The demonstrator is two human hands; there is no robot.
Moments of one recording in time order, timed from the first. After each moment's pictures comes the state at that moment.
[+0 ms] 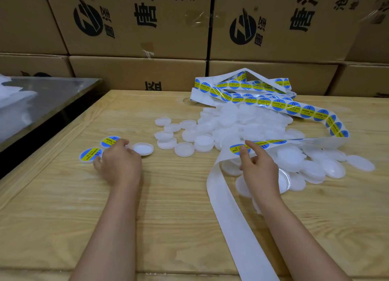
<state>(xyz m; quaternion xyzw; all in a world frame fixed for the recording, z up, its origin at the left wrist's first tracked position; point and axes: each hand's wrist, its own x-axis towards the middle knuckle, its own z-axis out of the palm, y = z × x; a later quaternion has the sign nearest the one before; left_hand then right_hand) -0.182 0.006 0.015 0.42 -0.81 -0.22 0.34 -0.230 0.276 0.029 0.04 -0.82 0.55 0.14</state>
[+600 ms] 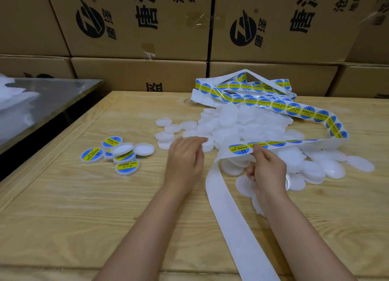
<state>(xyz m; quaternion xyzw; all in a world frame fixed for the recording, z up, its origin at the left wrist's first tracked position) -0.197 0.114 0.023 -0.06 -0.85 -0.26 0.46 -0.233 0.280 0.038 -0.08 -0.63 0.77 0.06</state>
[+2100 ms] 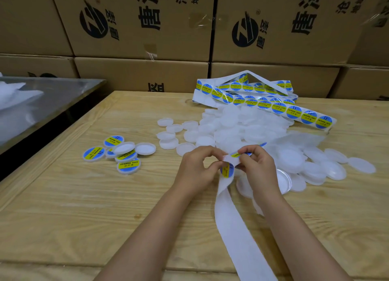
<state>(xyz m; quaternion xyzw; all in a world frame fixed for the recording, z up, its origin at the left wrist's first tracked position) -0.190 0.132 0.028 -0.07 -0.82 -0.49 0.30 -0.225 0.274 0.039 0.05 -0.72 0.69 0.04</state>
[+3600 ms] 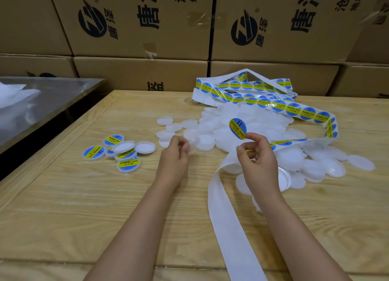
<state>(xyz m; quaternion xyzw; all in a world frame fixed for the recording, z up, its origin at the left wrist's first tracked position) -0.201 0.089 0.015 0.12 -0.83 -0.47 0.28 -0.214 0.270 0.045 0.14 -0.71 0.67 0.15</state>
